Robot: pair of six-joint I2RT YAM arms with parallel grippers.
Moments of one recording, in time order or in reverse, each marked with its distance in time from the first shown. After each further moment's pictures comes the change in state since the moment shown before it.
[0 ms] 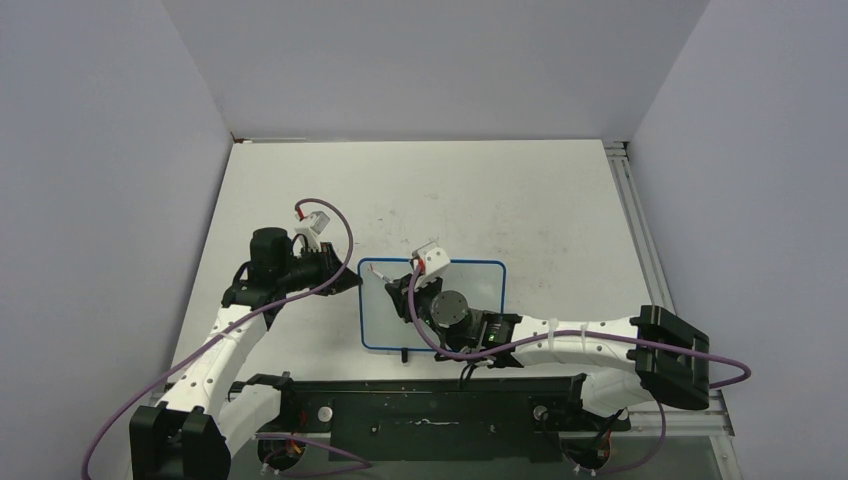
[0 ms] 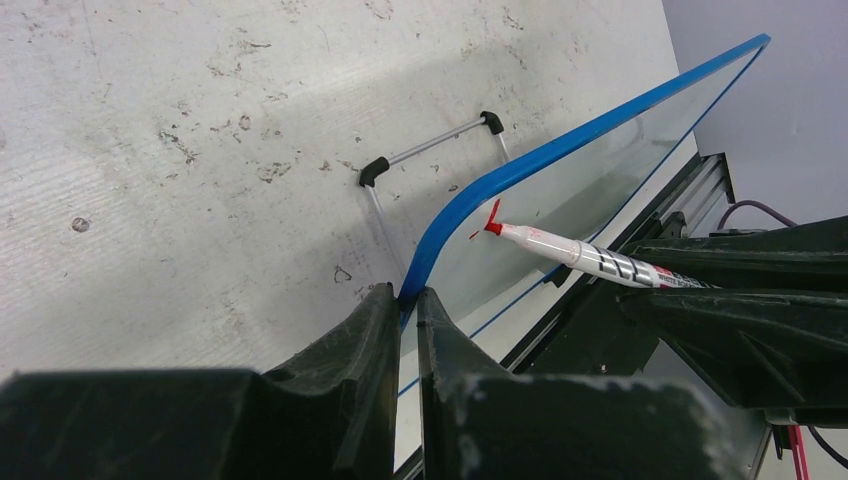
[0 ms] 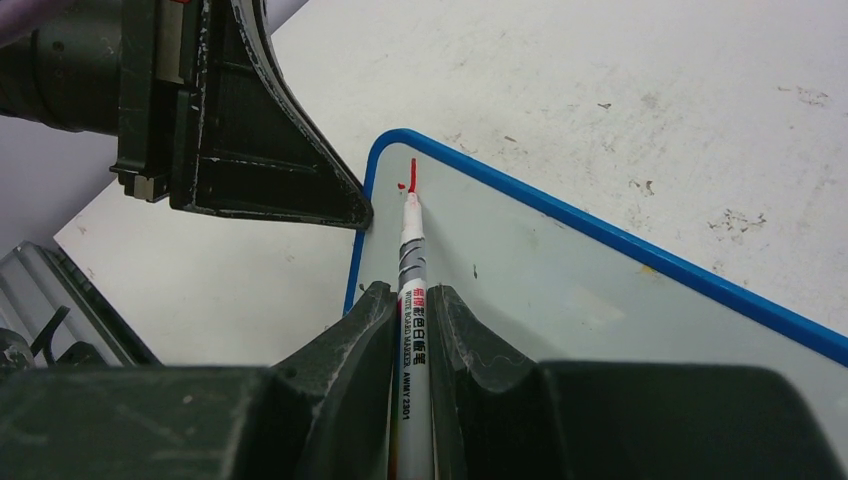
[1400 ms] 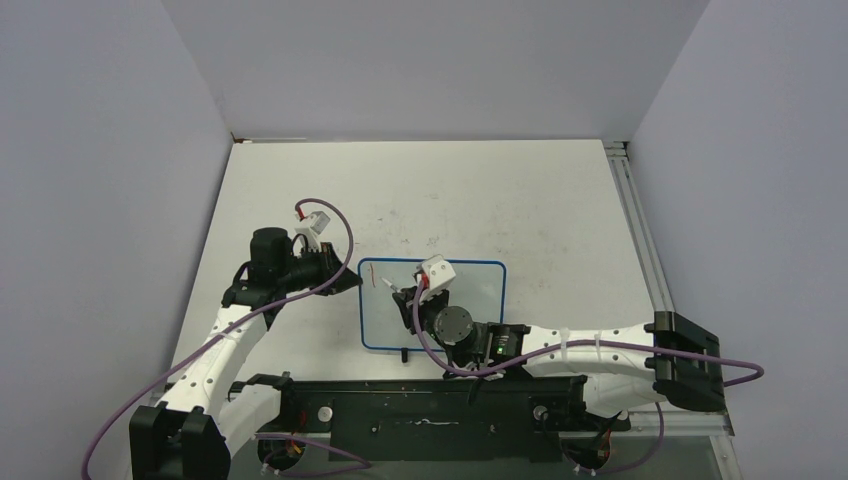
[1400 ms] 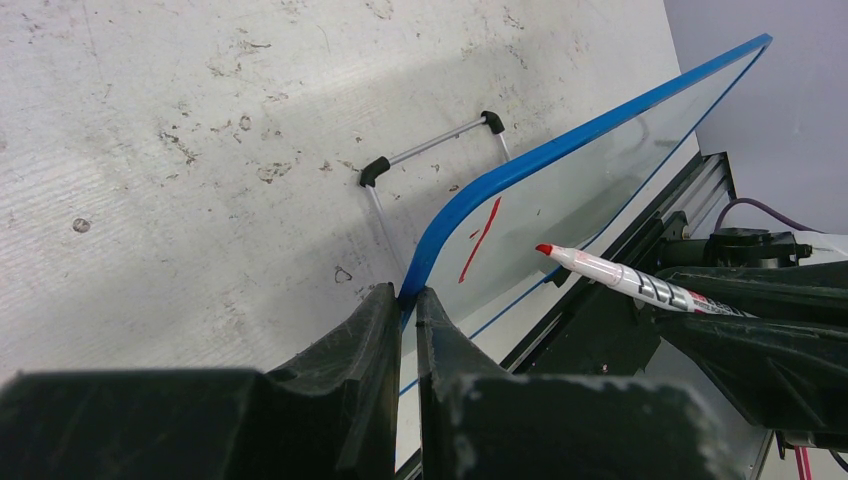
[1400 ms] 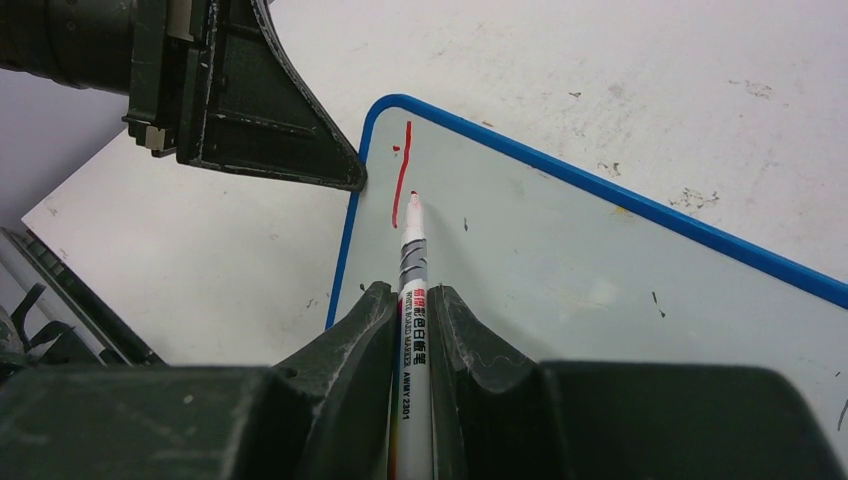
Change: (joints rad) left arm -0.002 0.000 0.000 0.000 -0.005 0.002; right arm 0.095 -0.072 -0.033 -0.073 0.123 -0.016
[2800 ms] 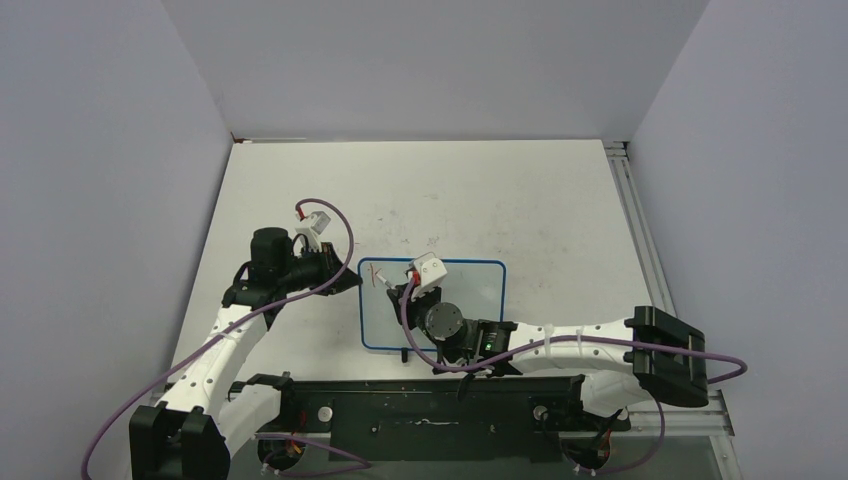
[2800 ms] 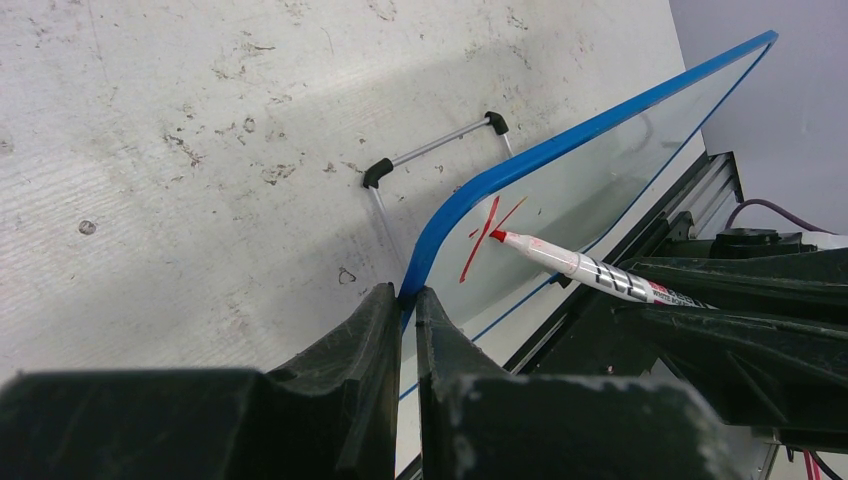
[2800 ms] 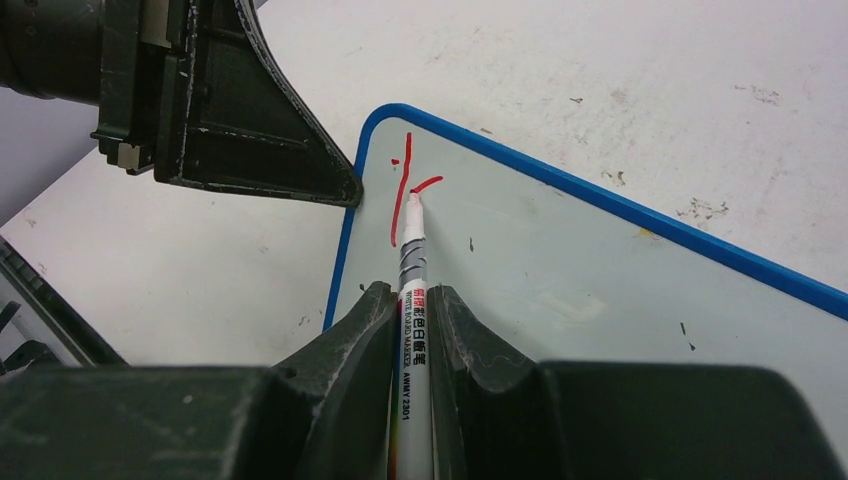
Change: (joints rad) left arm -0.004 0.000 0.000 0.001 -0.008 0.006; right arm -0.031 0.085 0.021 0.075 -0.007 -0.019
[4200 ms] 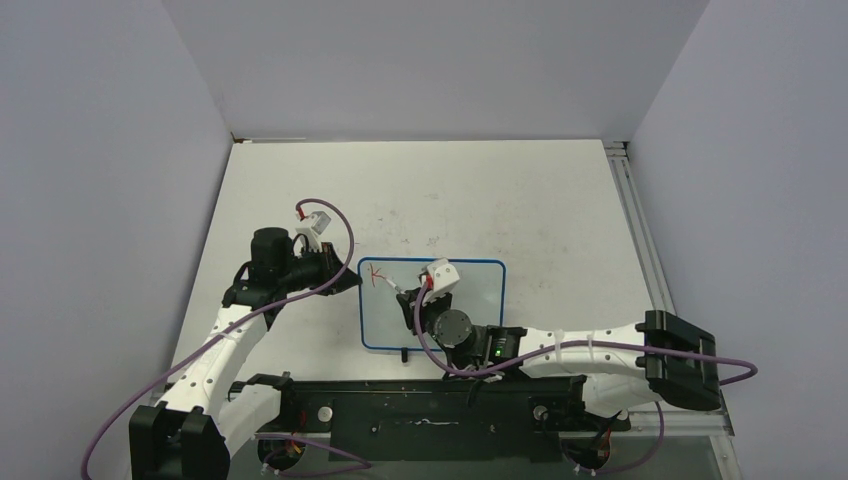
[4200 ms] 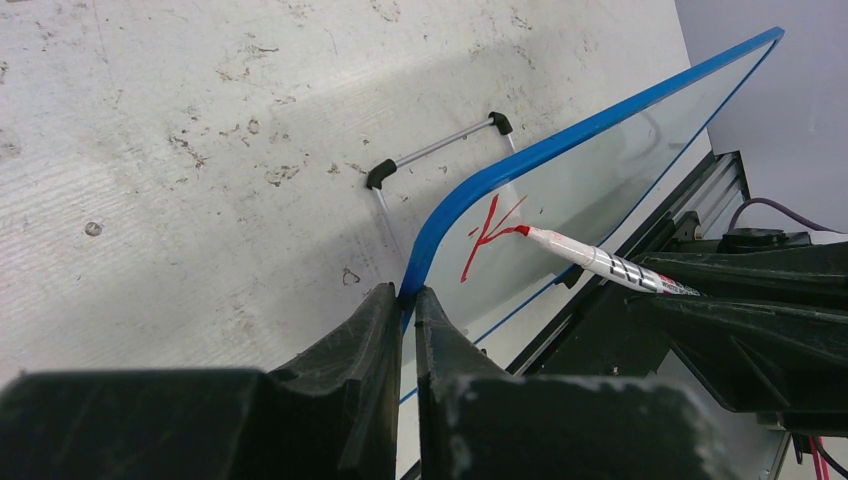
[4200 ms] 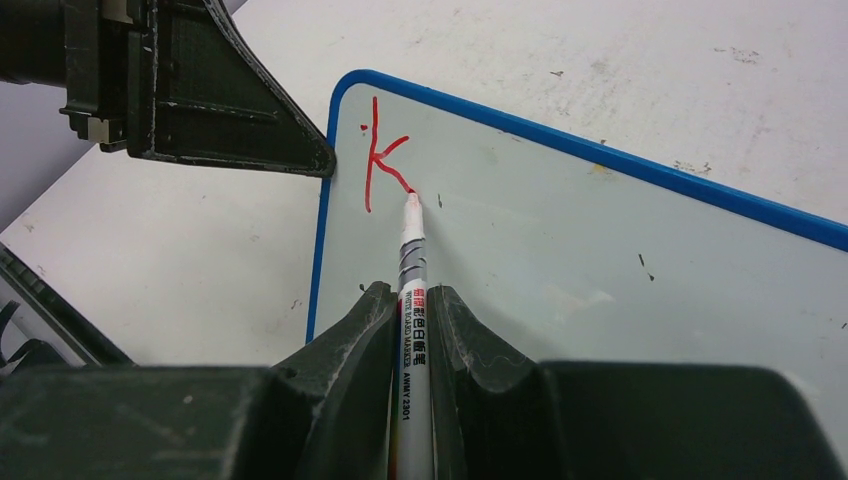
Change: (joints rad) left arm -0.003 0.000 0.000 0.000 -0.008 0.008; right arm 0.016 -0.059 -0.066 -0.018 0.046 0.065
